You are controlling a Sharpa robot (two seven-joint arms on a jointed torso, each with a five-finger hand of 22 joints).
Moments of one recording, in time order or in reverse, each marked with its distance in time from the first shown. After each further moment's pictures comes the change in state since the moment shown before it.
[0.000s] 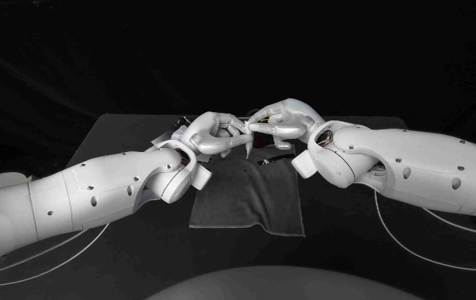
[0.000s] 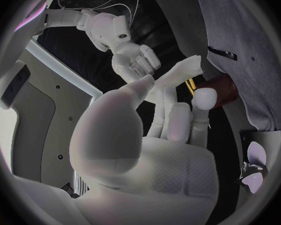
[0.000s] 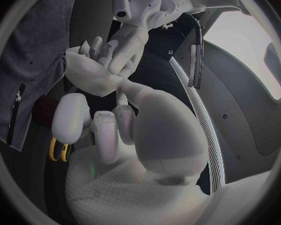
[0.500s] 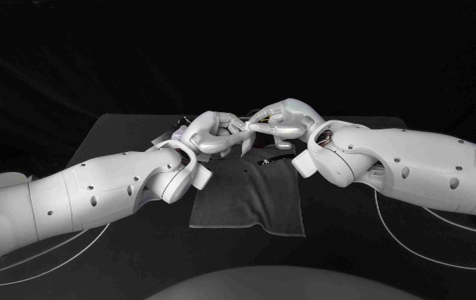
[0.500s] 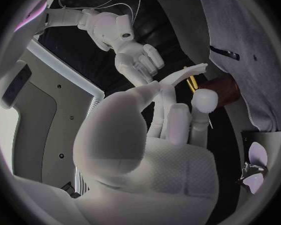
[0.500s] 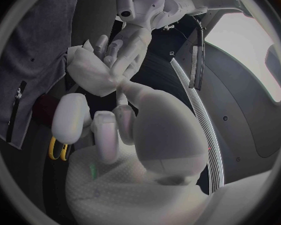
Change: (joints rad) left arm 0.000 0.000 0.000 0.003 0.009 -0.002 0.018; left_hand 0.040 0.122 0.085 0.027 -0.002 0.044 -0.030 0.016 -0.005 0.025 -0.025 -0.002 -0.001 0.026 -0.026 0.008 0.036 0.000 0.027 -0.016 0.019 0.026; right arm -0.001 0.004 0.000 -0.011 -0.017 0.000 -0.009; right_hand 0.000 0.000 0.000 0.000 -0.002 0.000 -0.002 0.000 0.000 0.004 -0.004 0.000 0.000 0.000 0.000 0.000 -0.001 0.000 0.000 0.000 0.000 0.001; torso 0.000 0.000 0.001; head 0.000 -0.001
